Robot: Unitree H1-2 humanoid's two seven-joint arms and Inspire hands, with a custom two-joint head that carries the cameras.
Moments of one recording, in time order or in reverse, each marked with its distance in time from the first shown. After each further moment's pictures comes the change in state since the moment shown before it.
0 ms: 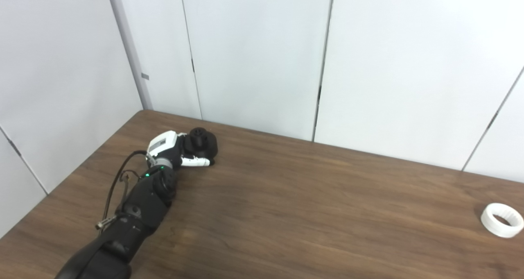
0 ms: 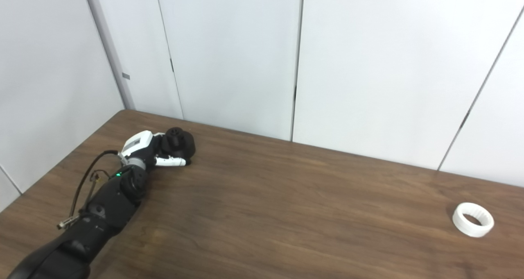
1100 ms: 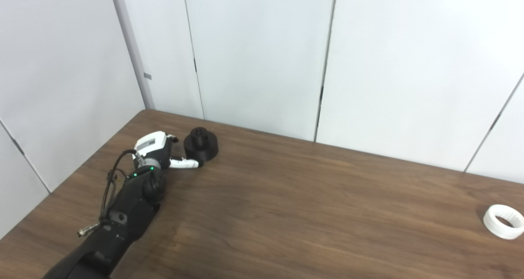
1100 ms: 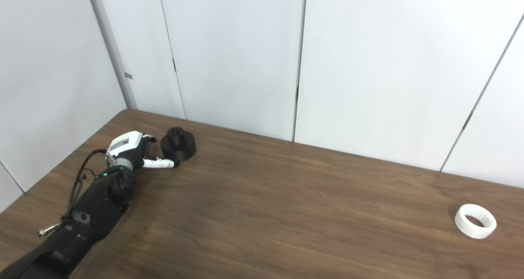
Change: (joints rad) left arm 0.086 0.067 -0.012 -0.208 0.106 0.151 -0.124; right arm -0.007 -0.001 -0.014 0.017 0.039 -0.002 0.015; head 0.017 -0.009
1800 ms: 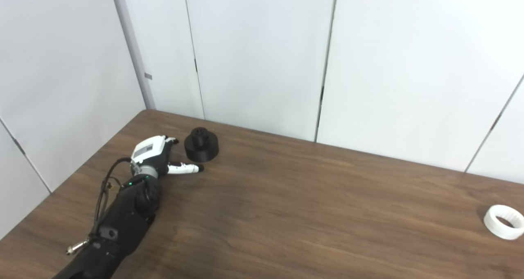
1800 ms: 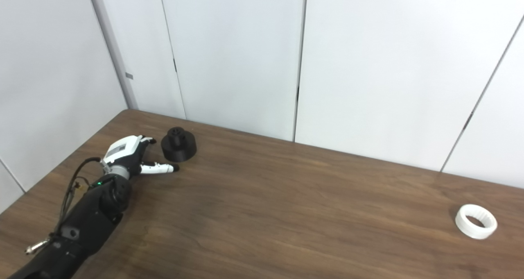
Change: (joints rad) left arm 0.098 0.009 0.050 -0.135 0.007 0.006 -0.028; right arm -0.005 0.000 0.000 0.007 0.002 -0.006 0.007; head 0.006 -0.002
